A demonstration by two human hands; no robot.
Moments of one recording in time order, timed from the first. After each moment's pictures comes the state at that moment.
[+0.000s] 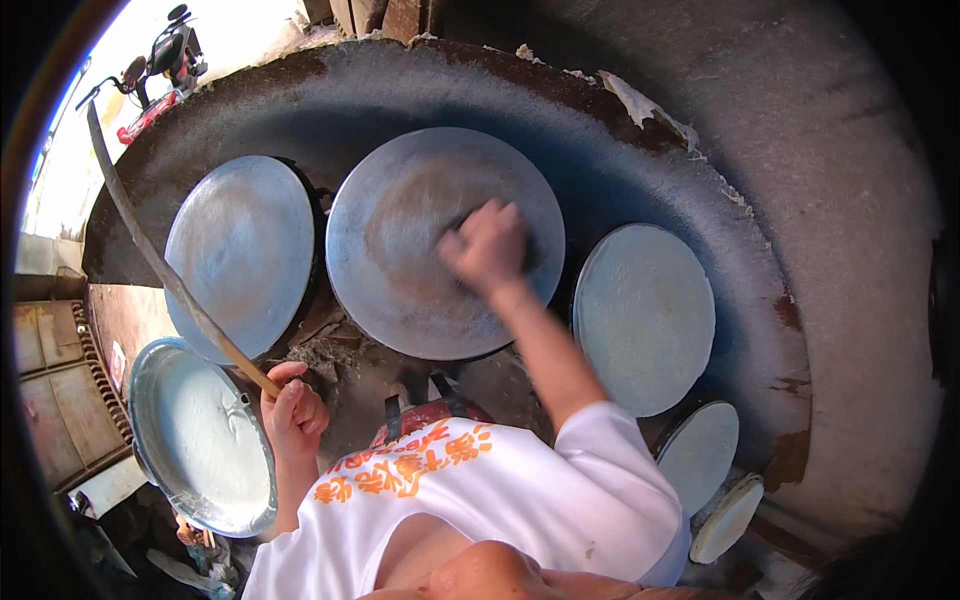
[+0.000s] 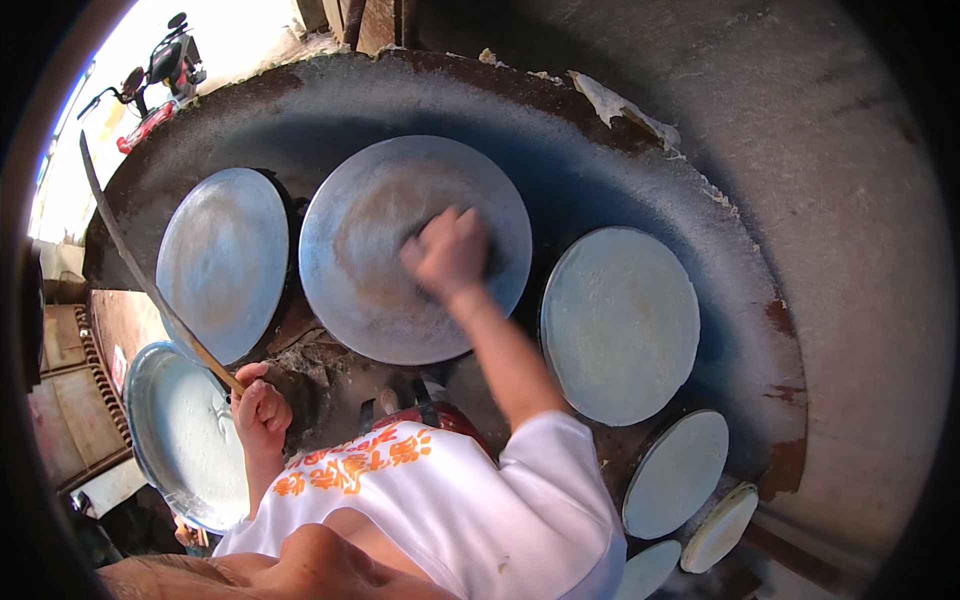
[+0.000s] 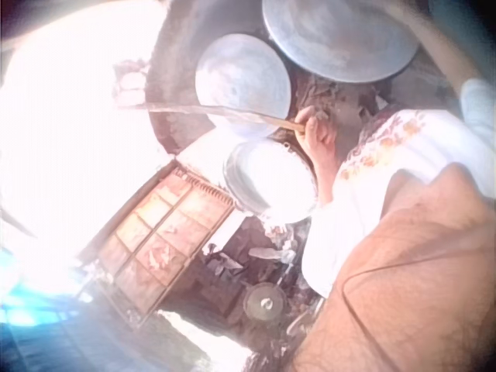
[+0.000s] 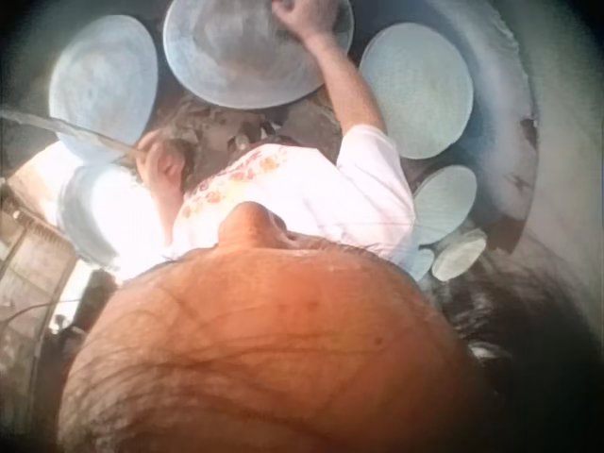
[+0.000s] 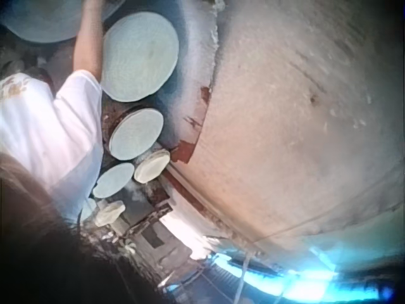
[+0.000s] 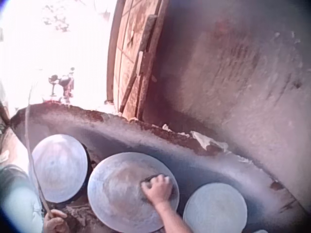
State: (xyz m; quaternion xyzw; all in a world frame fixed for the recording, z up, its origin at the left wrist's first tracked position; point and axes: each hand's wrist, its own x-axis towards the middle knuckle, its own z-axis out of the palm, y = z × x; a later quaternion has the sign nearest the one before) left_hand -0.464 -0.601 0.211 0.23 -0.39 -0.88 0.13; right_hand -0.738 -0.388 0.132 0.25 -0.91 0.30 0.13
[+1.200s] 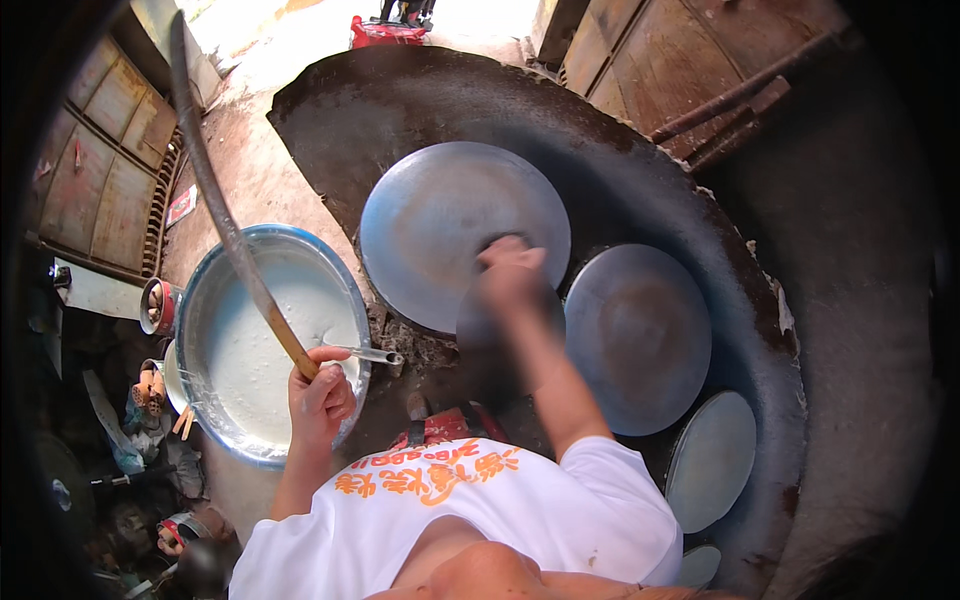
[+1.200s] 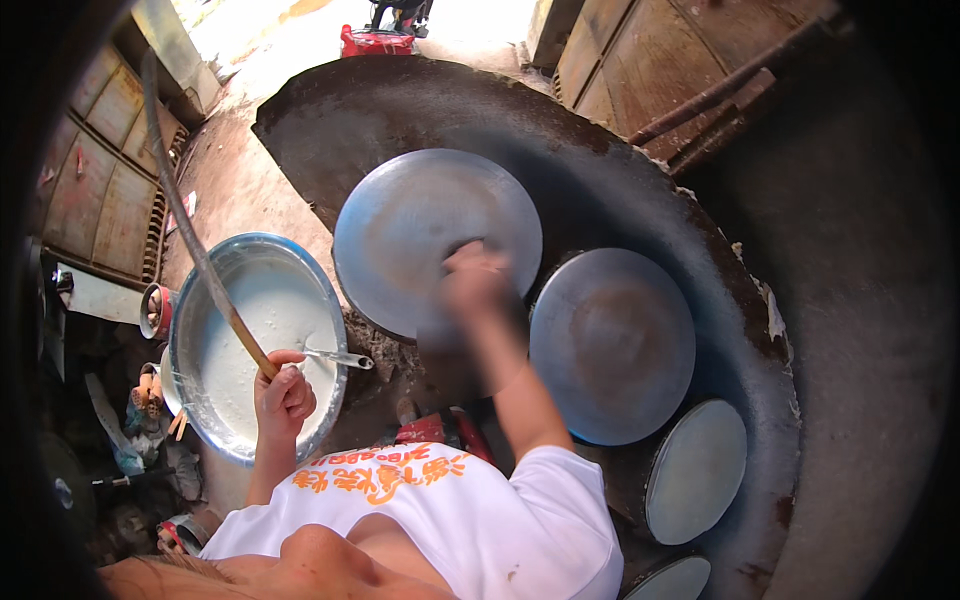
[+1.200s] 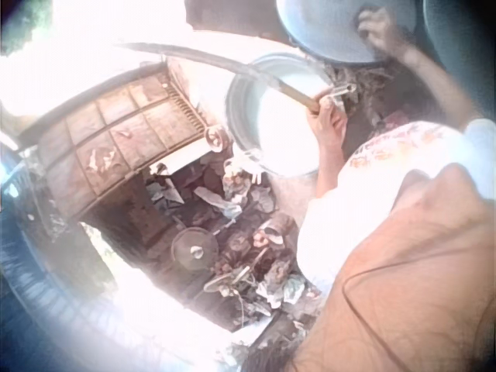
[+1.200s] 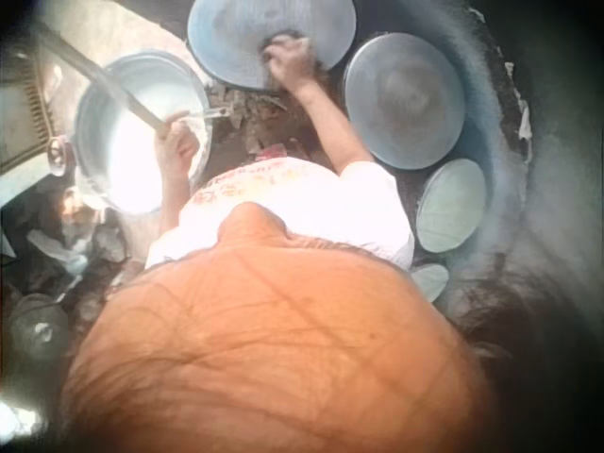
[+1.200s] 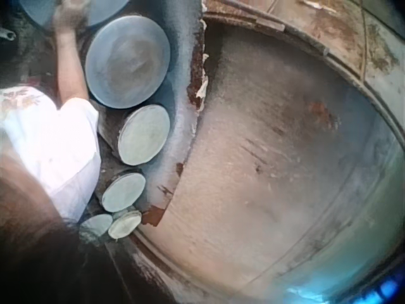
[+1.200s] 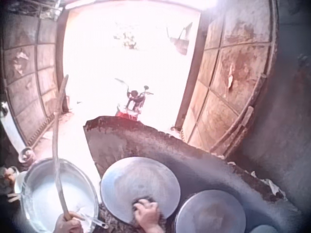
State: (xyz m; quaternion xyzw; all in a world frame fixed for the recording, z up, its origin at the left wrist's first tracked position) left_hand -0.297 -0.768 0.237 0.28 -0.37 -0.83 0.32; right_hand -0.609 -0.705 0.138 0.51 -0.81 0.28 0.09
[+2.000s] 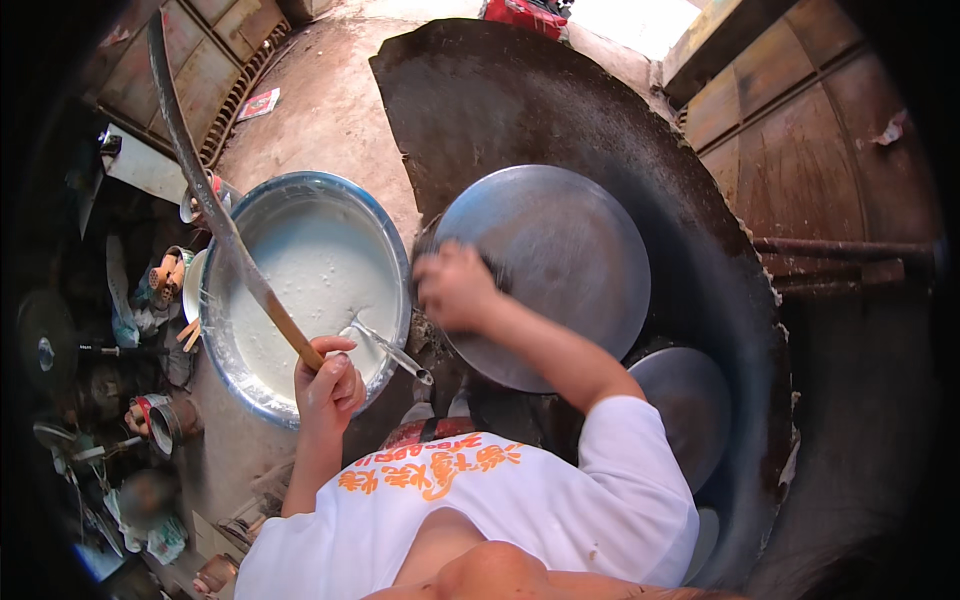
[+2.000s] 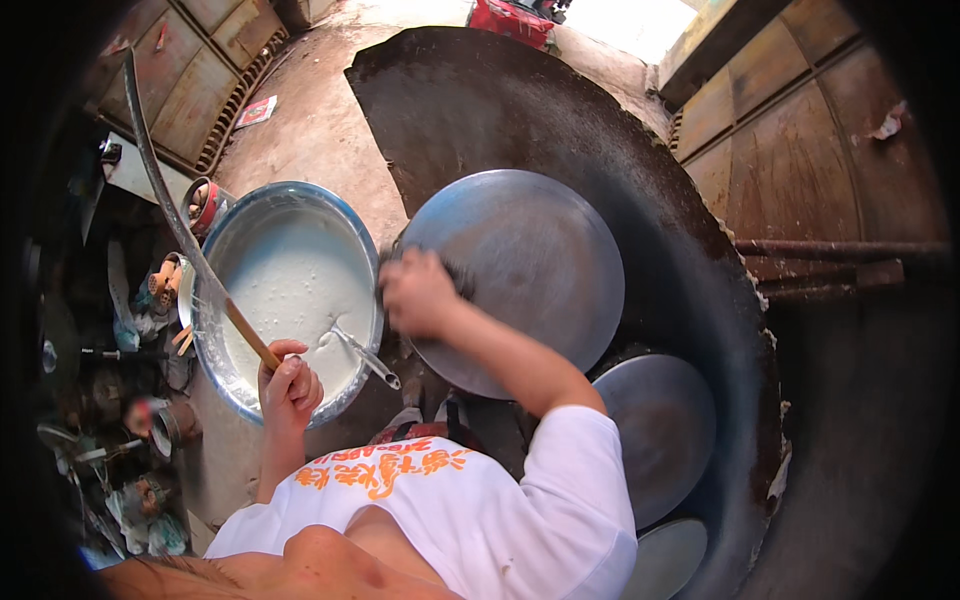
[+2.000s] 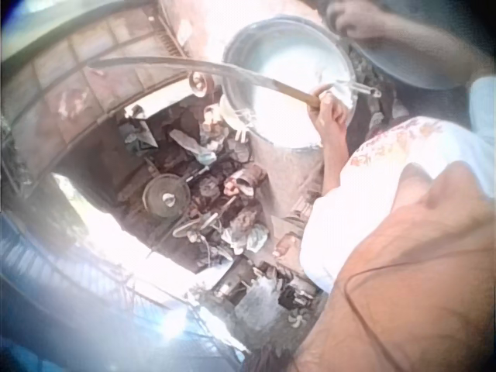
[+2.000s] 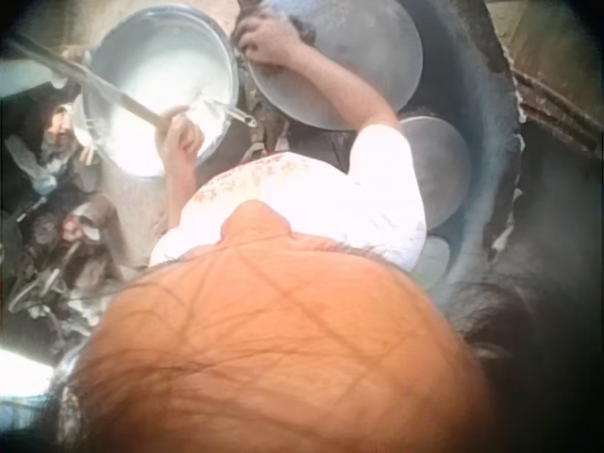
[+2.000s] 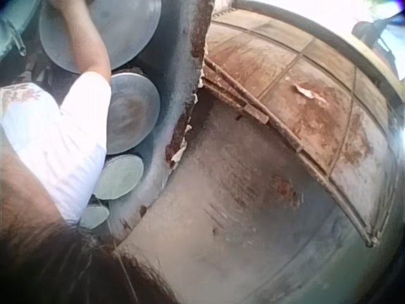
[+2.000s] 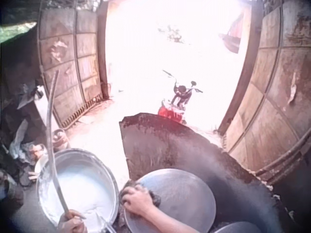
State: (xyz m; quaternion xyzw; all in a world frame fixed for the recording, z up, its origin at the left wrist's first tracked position) left_hand -0.309 -0.802 0.227 0.37 -0.34 -0.73 0.46; right_hand -0.548 -0.864 0.119 0.84 -0.48 0.21 -0.11
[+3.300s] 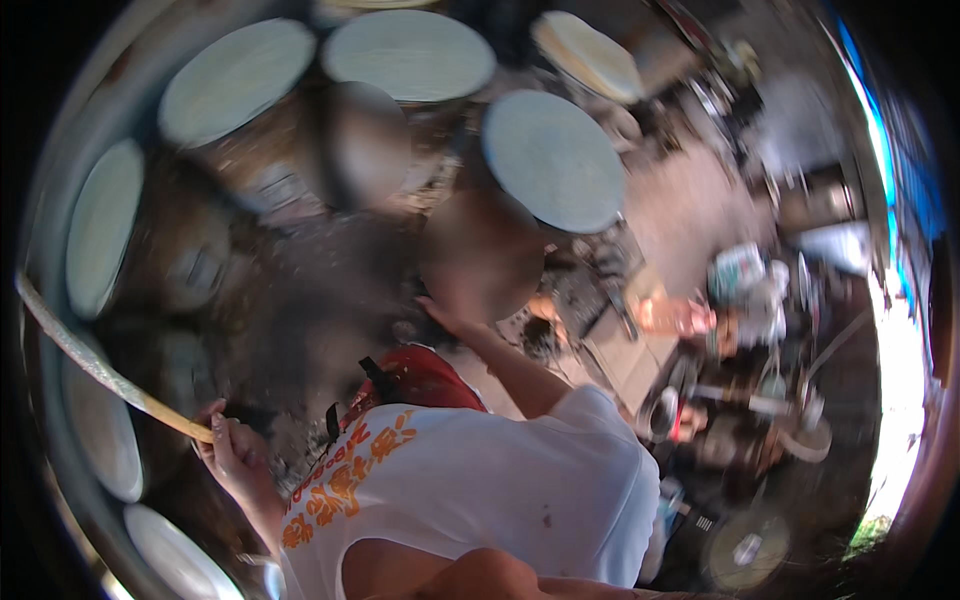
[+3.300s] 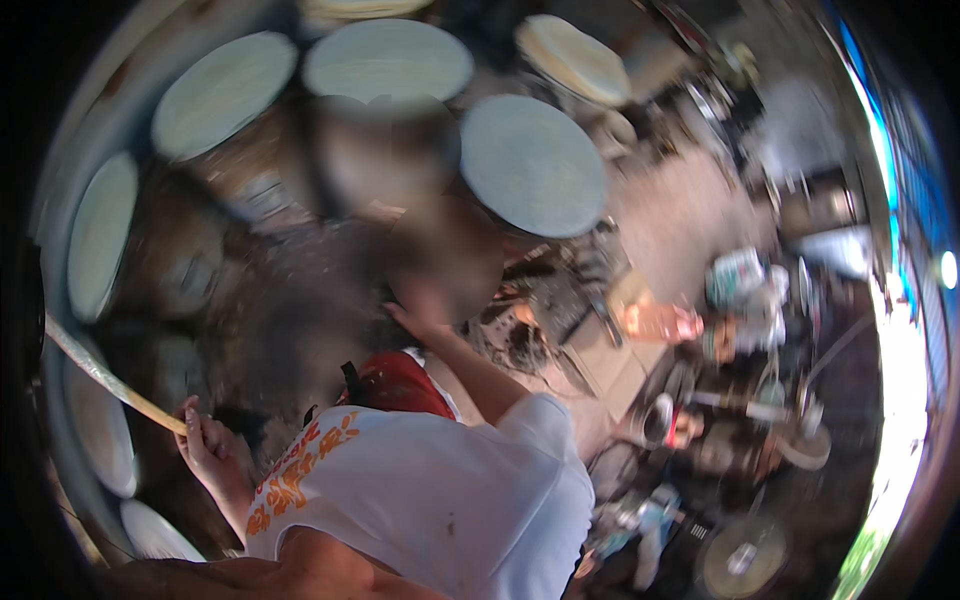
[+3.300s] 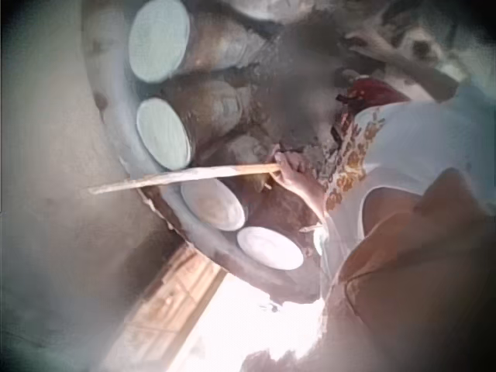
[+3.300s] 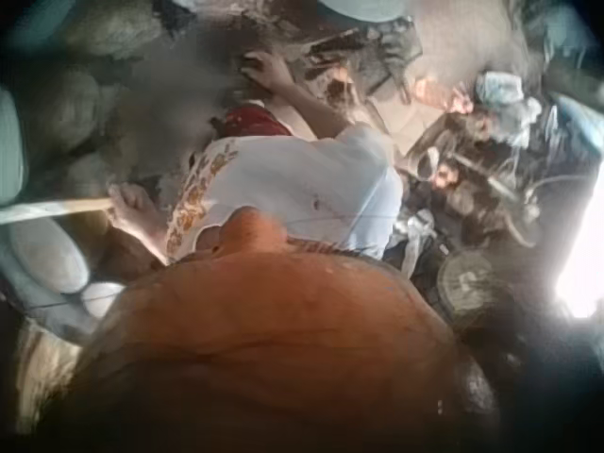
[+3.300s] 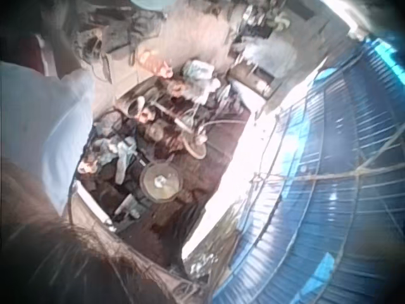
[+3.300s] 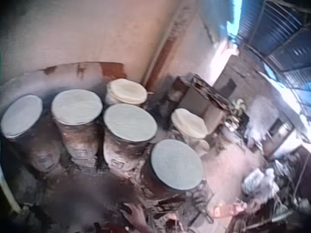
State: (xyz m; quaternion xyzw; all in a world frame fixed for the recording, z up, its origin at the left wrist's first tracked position) left_hand -0.189 -0.463 0.249 -0.13 -0.49 -0.74 -0.43; right_hand 0.130 -0.282 0.096 0.55 0.75 -0.25 -0.27
